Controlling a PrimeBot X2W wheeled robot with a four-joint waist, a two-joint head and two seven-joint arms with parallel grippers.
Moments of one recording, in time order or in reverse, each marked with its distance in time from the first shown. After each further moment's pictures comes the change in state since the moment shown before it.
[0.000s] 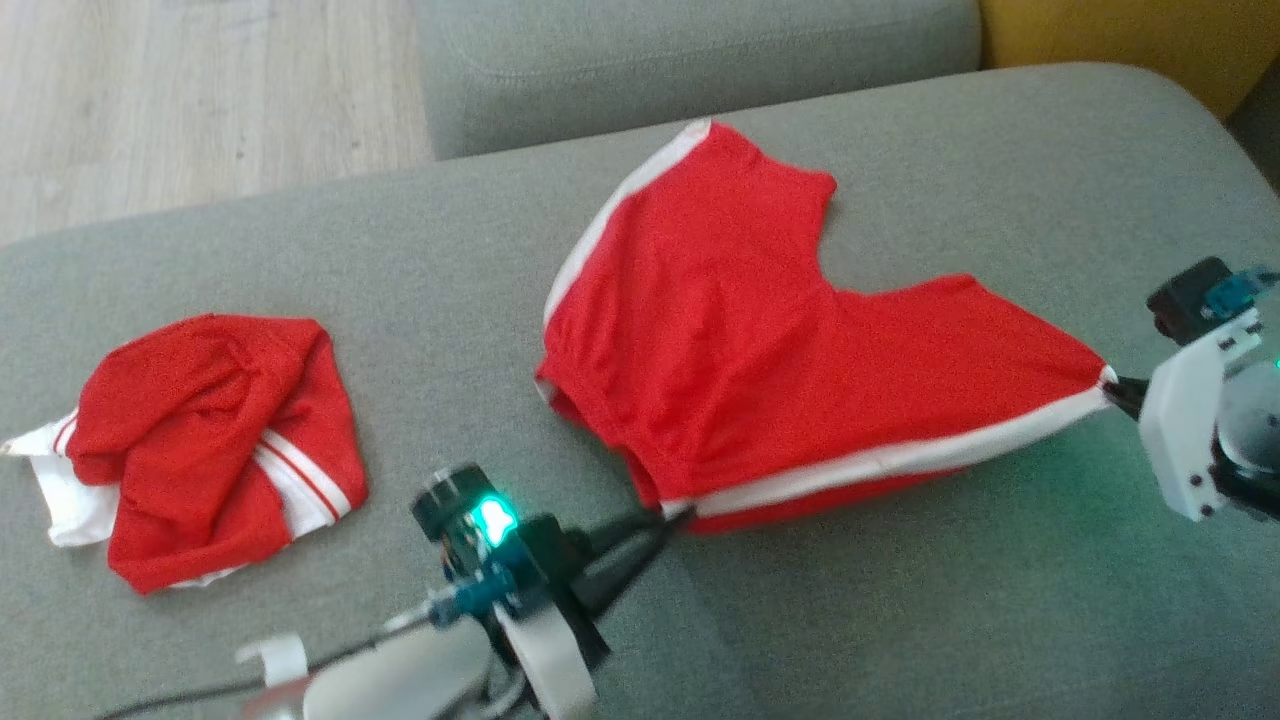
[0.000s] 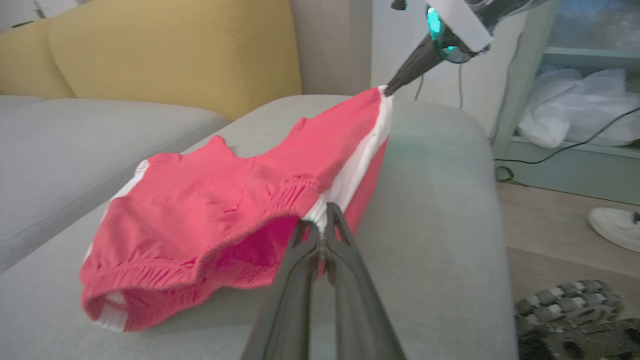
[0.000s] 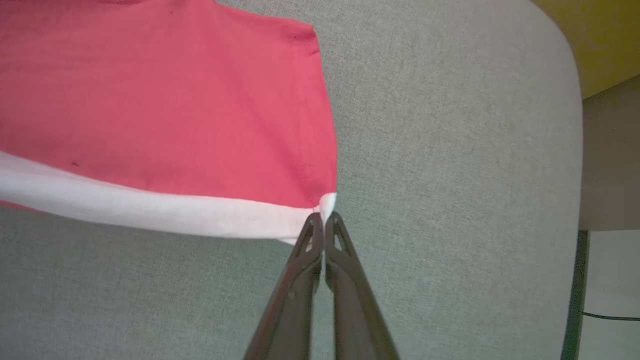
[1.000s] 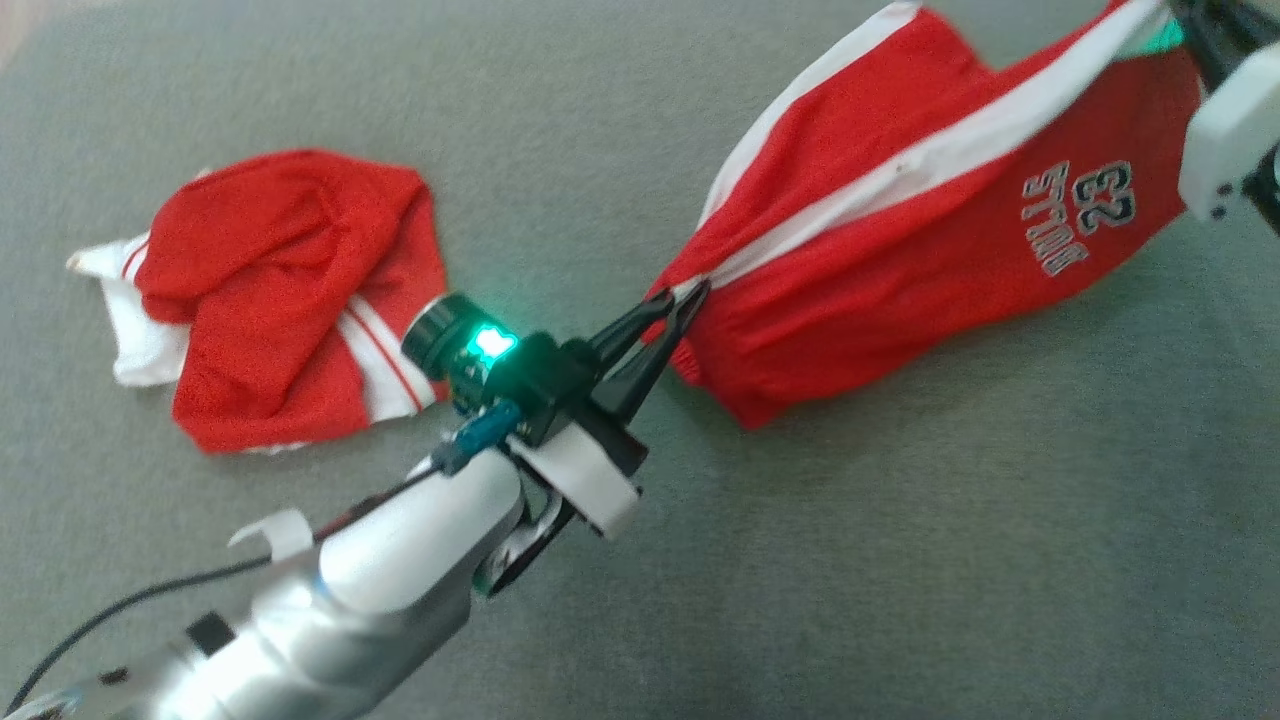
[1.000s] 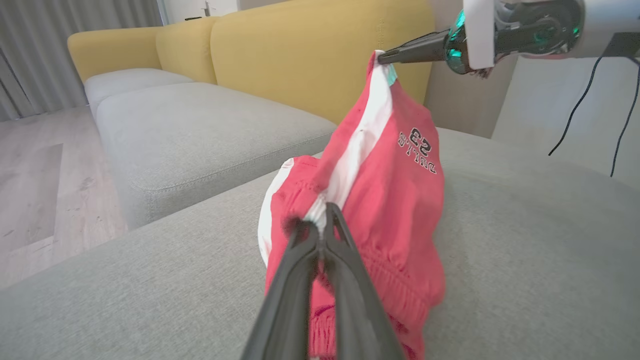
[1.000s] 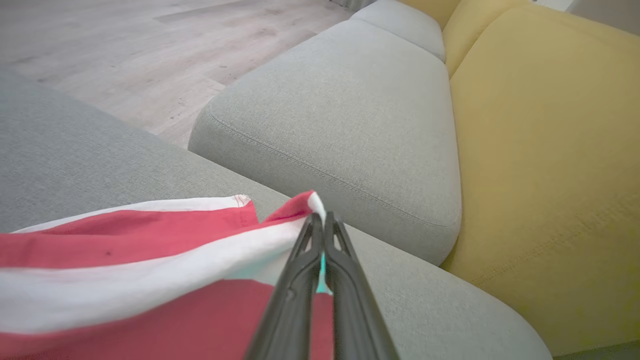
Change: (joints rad) left arm -0.152 -0.095 0.146 -0.019 -0.035 0.133 0.014; right arm -0.221 0.199 -0.462 0.078 -0.427 0.000 -0.279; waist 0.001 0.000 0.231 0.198
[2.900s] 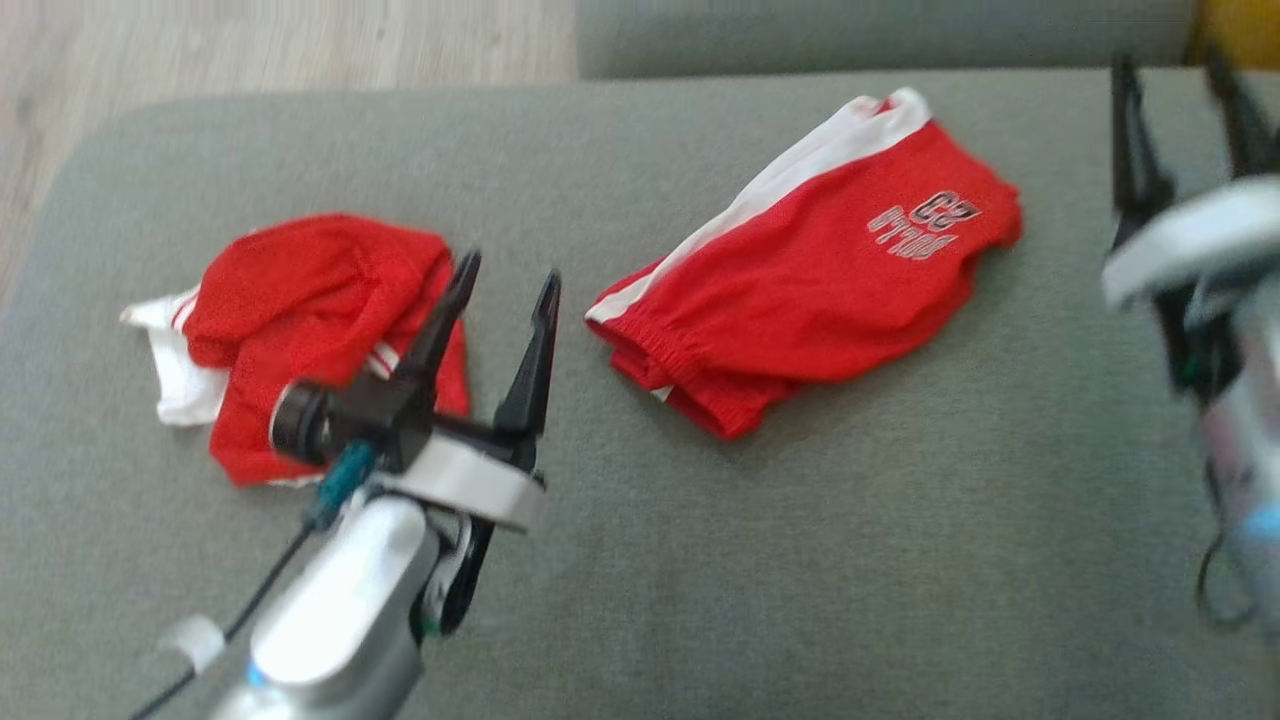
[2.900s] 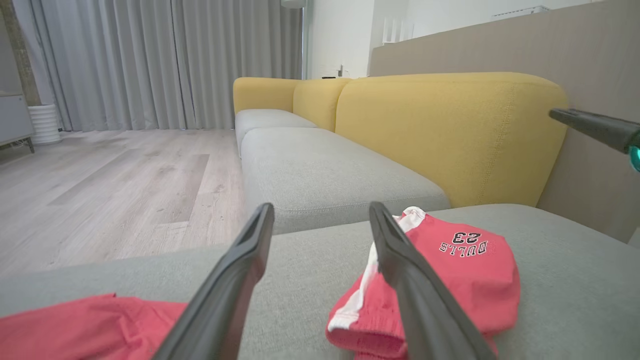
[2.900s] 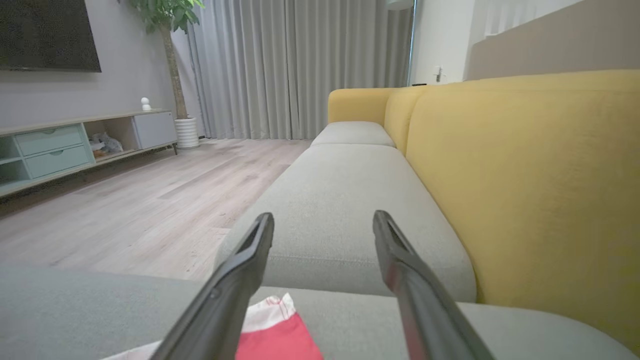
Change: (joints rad) left arm 0.271 -0.049 0.428 0.004 0.086 0.062 -0.038; right arm 0.191 0.236 -0.322 0.139 -0.016 0.000 -0.413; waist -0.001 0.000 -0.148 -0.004
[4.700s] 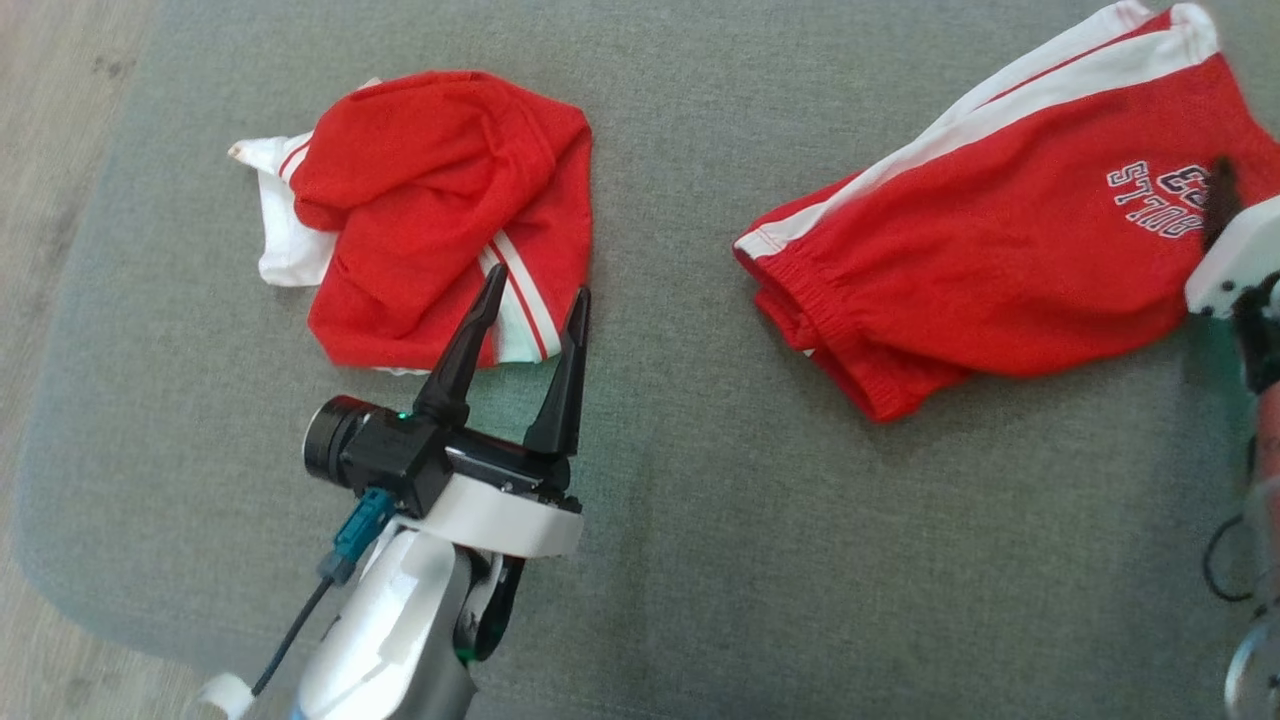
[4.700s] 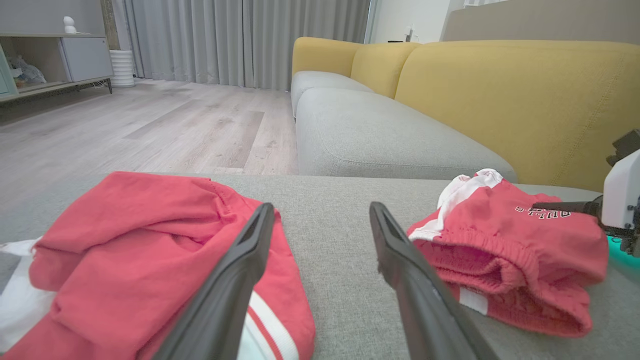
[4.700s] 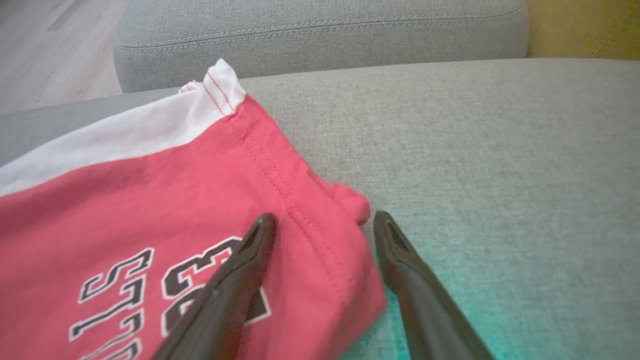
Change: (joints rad) left arm 0.164 -0.199 0.279 -0.071 0.277 -0.170 0.000; right arm -0.043 0.136 -0.677 0.158 -0.516 0.000 0.409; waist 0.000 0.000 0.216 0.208
